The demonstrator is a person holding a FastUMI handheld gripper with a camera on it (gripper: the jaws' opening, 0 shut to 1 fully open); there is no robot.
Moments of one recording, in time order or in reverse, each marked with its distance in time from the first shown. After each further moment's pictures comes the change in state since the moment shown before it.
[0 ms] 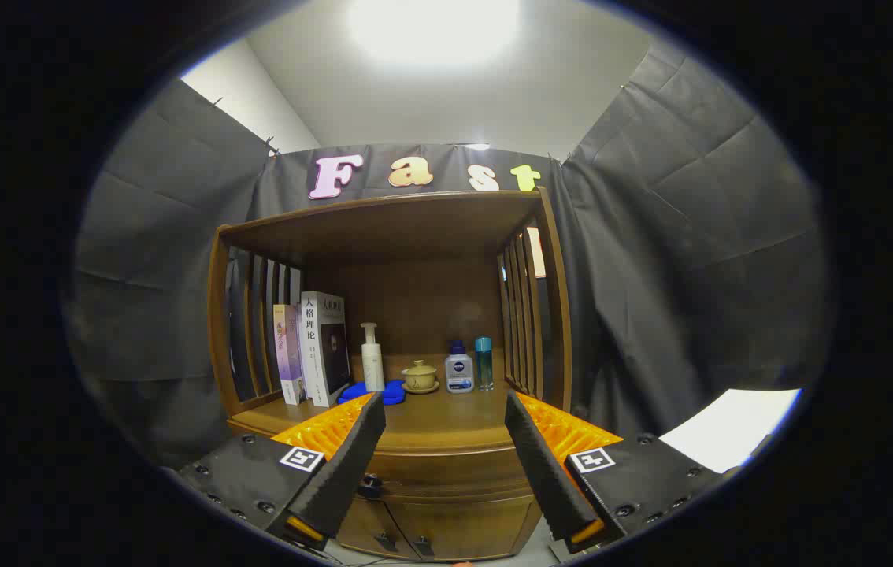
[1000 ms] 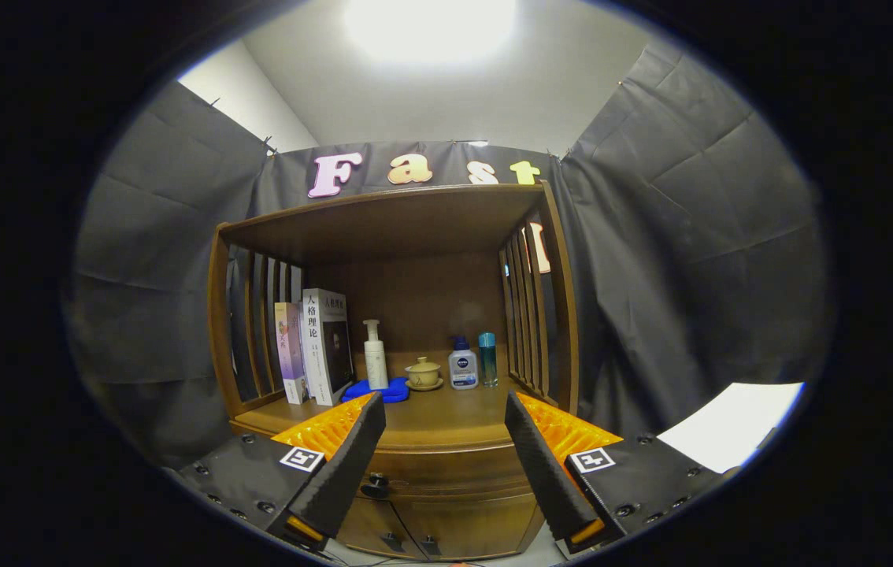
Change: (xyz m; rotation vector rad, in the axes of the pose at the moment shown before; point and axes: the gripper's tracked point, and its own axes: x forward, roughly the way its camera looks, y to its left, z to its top) arm 0.004 0.009 -0.007 0.009 0.007 -0.001
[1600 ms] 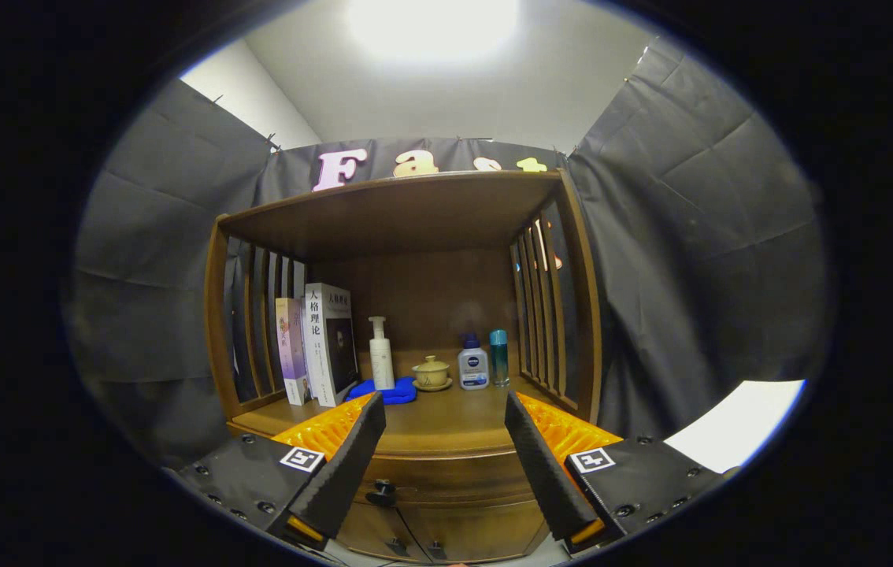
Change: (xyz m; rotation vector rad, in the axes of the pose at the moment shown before) arm 0.034 0.022 -0.019 0.004 0.016 0.034
